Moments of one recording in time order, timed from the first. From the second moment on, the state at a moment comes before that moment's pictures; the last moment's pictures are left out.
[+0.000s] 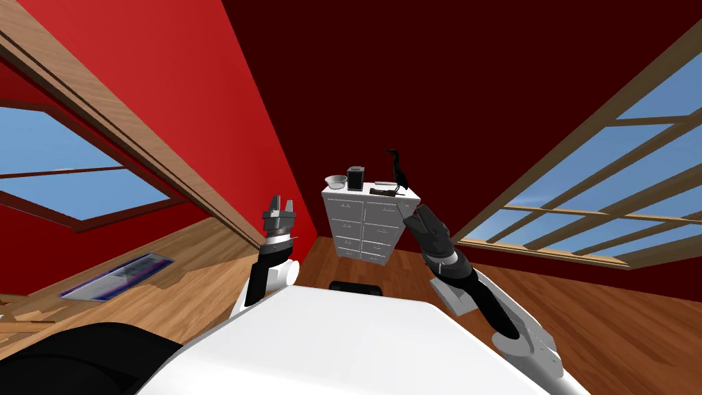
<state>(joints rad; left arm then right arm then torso) 0.49 -0.02 0.07 -2.35 0.07 -0.42 0.04 0.39 -0.67 0.13 -2.33 -0.09 -0.73 0.07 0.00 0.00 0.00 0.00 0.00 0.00</state>
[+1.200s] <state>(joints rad) 0.49 -0.02 0.07 -2.35 0.07 -0.42 0.04 0.31 -1.03 0.21 -2.29 -0.10 -0.80 0.11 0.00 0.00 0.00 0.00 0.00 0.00</state>
